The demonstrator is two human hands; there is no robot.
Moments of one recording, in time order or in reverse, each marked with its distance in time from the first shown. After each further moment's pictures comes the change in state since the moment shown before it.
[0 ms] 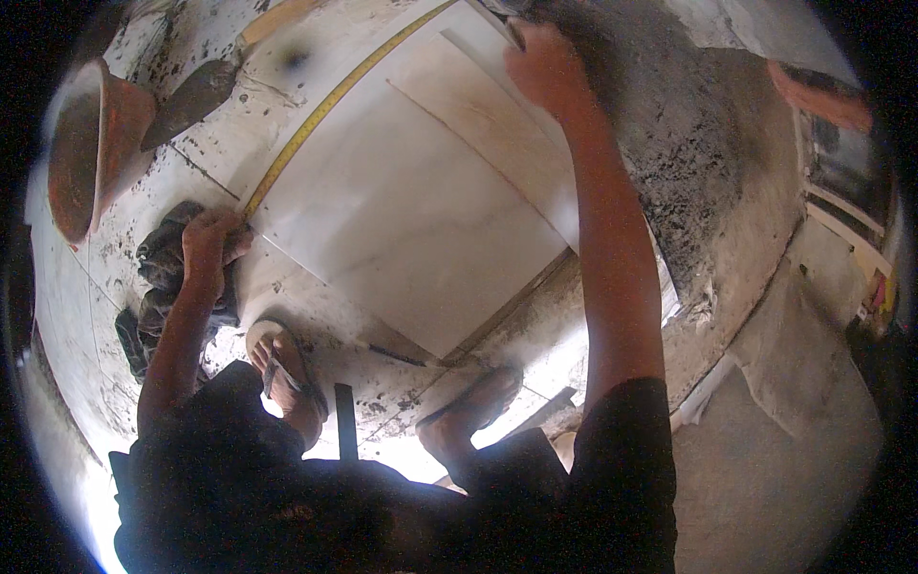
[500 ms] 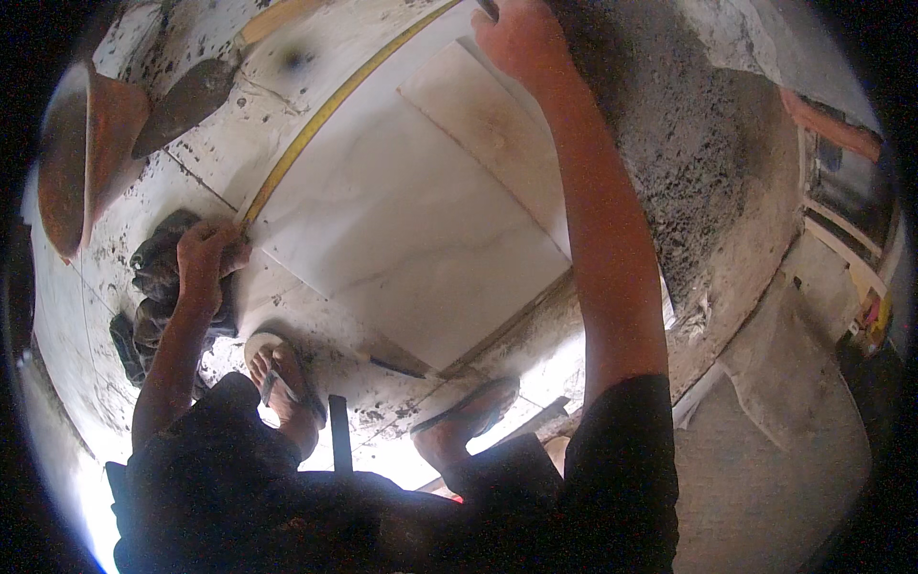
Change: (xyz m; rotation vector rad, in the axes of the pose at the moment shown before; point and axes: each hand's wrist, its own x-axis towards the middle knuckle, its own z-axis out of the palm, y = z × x) left_hand 0.002 0.002 0.000 0.009 -0.025 -0.033; right_hand 0.056 -0.052 0.008 0.217 0.242 -0.184
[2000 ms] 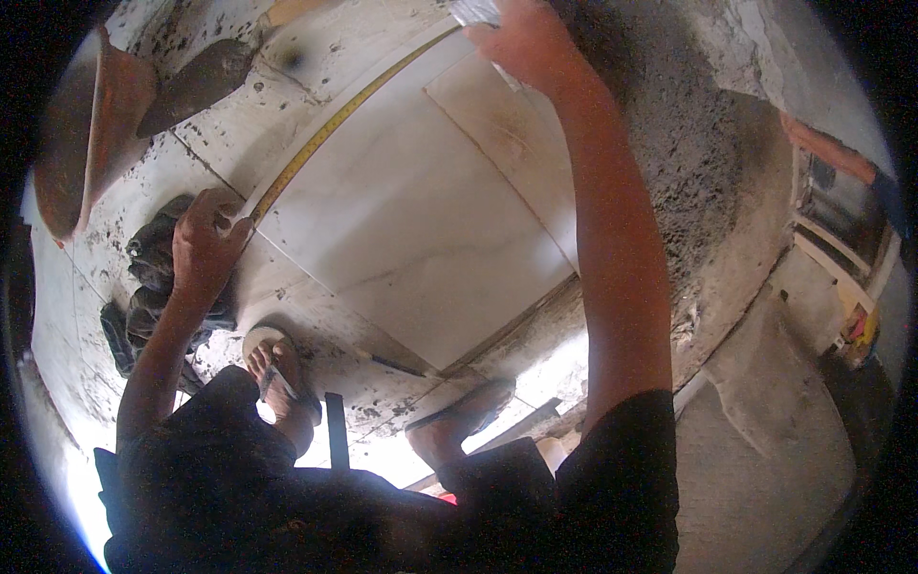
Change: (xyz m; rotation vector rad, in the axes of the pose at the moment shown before) left_hand 0.001 0.005 -0.003 0.779 0.158 0.721; right_hand 0.015 -0.043 -0.013 -0.048 -0.346 0.064
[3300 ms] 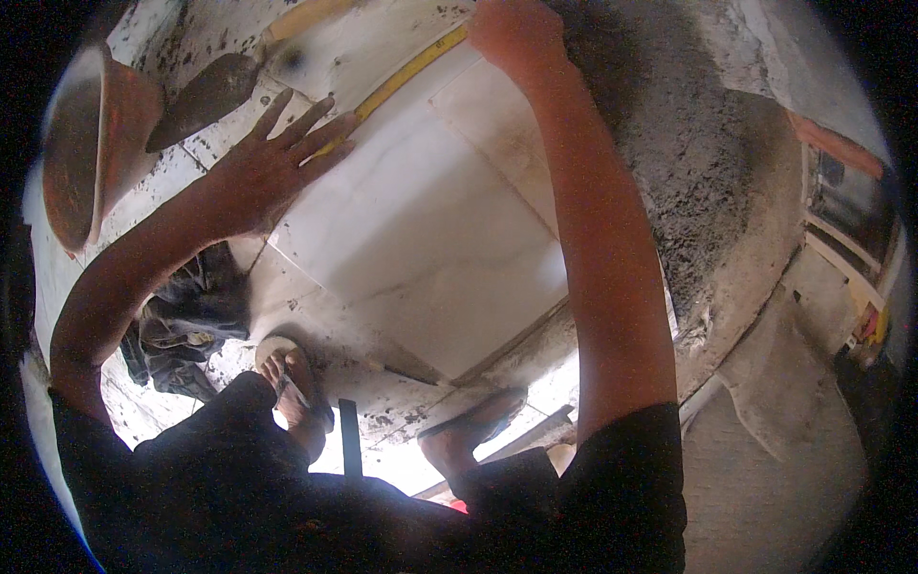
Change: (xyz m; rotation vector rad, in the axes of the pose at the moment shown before) left_hand 0.100 0.057 -0.003 0.671 -0.378 1.088; right_hand 0.031 -0.005 0.029 -0.247 0.025 0.192
